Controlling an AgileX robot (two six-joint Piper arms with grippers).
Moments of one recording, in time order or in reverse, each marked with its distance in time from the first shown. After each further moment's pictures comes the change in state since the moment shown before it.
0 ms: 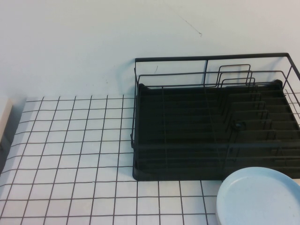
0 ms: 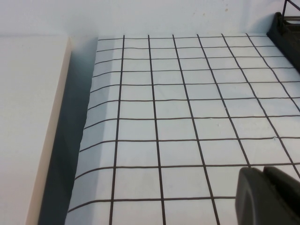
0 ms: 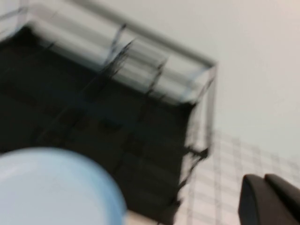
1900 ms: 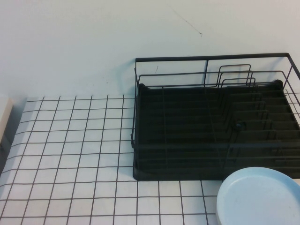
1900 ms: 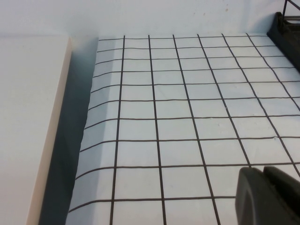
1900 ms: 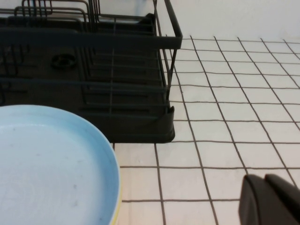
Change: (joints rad) right arm -0.099 -0.050 0.298 -0.207 -0.154 0.472; left arm 0.000 0.000 0.000 0.000 0.000 0.004
